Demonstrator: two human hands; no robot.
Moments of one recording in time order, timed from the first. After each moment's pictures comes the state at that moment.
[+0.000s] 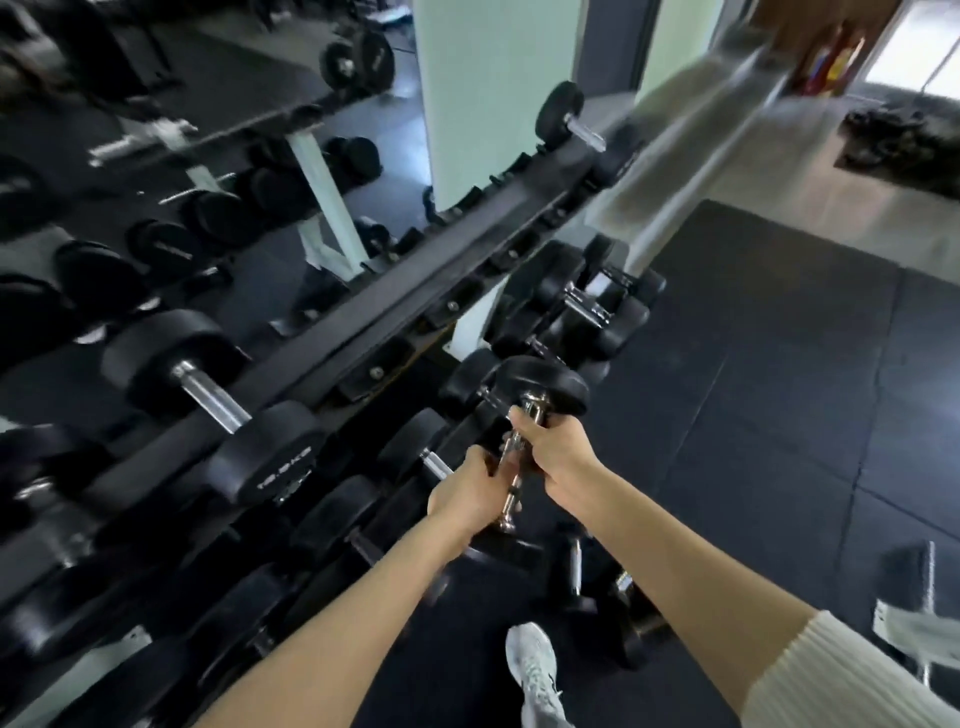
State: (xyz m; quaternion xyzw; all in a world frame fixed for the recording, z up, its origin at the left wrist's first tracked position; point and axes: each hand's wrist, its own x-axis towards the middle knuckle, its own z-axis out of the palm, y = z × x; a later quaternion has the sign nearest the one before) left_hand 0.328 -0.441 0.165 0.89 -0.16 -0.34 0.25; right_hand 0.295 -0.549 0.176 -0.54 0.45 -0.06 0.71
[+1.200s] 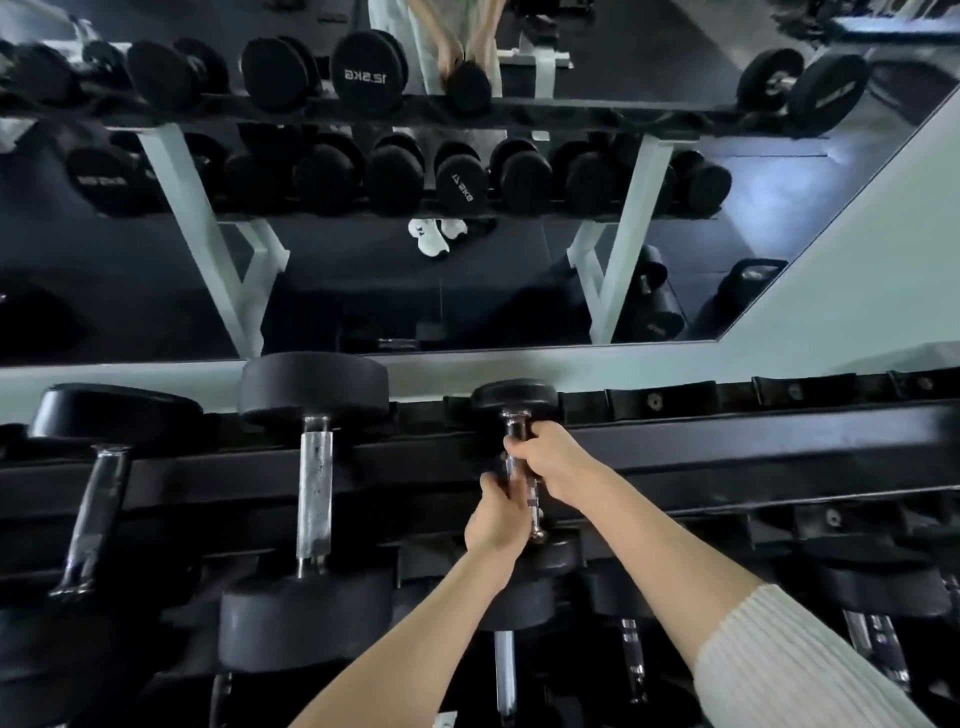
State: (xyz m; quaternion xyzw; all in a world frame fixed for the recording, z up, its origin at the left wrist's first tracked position) left_hand 0.660 -0.473 0.080 0.75 0.33 -0.21 0.53; right_hand 0.742 -0.534 0.088 -0.75 0.15 0.34 0.55
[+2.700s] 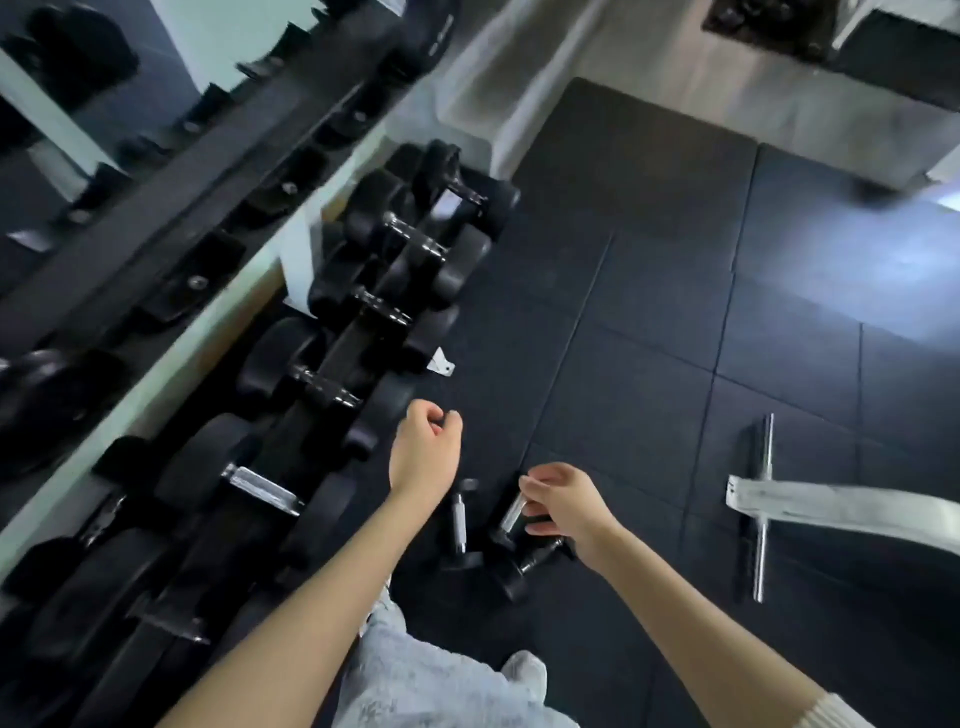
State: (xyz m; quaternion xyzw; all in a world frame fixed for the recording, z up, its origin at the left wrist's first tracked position) left_hand 0.293 -0.694 0.072 0.84 -0.11 -0.32 0.42; right_hand 0.145 -0.770 0.048 -0.50 0.58 0.04 0.64
